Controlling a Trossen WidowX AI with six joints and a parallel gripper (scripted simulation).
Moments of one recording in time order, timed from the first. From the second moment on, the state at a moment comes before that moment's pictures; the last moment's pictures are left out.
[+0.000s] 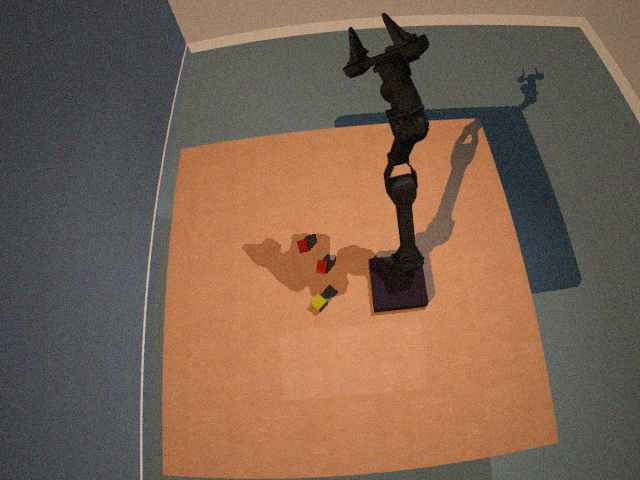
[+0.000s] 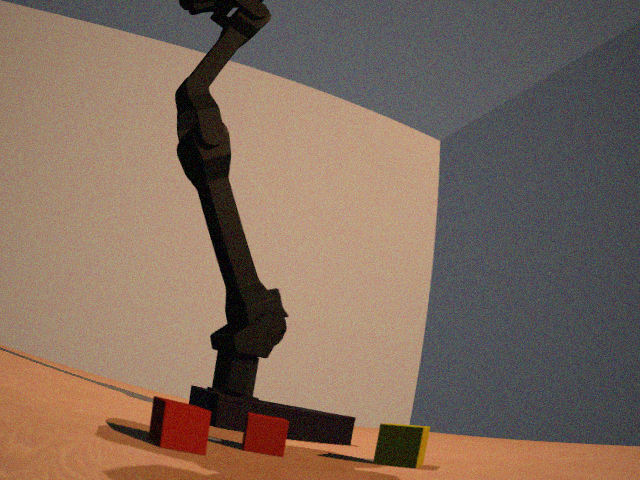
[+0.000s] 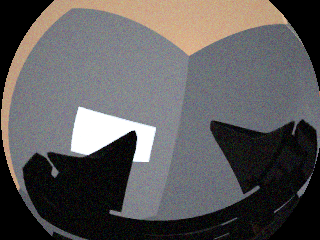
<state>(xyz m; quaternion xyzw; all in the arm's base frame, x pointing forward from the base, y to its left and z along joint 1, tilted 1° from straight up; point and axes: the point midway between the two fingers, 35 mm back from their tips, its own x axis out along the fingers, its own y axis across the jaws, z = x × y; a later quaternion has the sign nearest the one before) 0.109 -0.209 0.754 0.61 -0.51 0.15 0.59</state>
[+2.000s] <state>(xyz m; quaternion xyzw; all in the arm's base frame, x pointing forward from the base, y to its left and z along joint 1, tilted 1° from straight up) 0.225 0.257 0.591 -0.07 -0.20 0.33 0.92</state>
